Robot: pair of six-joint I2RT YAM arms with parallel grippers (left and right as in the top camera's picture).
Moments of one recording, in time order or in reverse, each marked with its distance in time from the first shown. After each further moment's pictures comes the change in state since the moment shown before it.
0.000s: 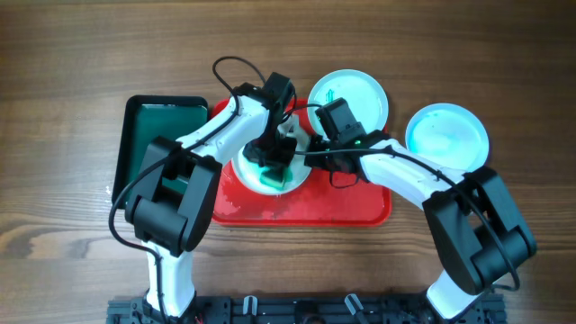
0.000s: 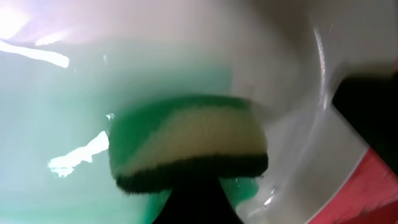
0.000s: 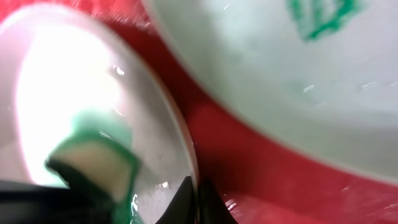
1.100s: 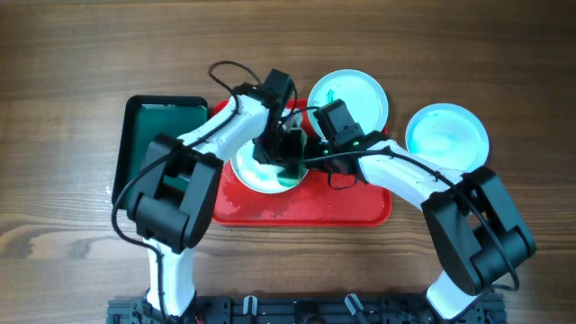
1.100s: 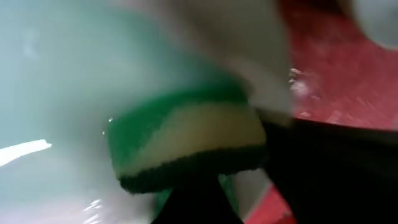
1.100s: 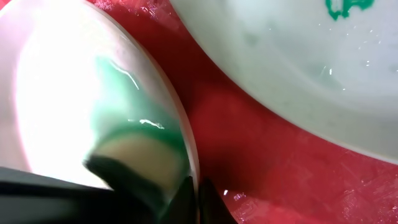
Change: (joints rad) left arm 0.005 0.019 0.002 0.035 0.214 -0.122; right arm 0.014 0.000 0.000 -0.004 -0.018 0.007
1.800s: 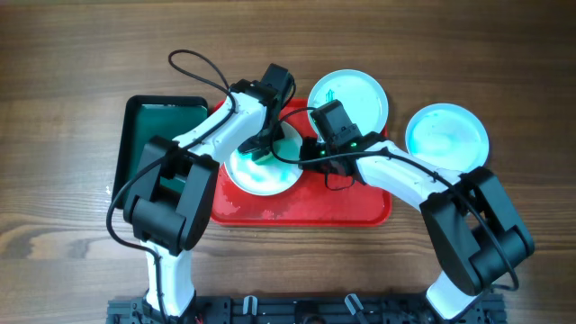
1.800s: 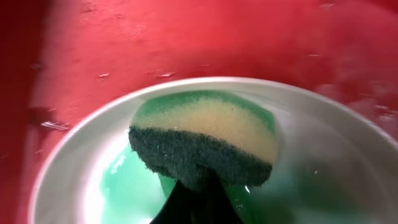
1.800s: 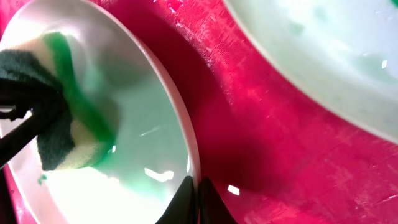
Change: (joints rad) left arm 0.015 -0.019 0.018 -0.006 -0.613 -0.548; right arm 0.010 0.002 0.000 0.020 -0.035 -0.003
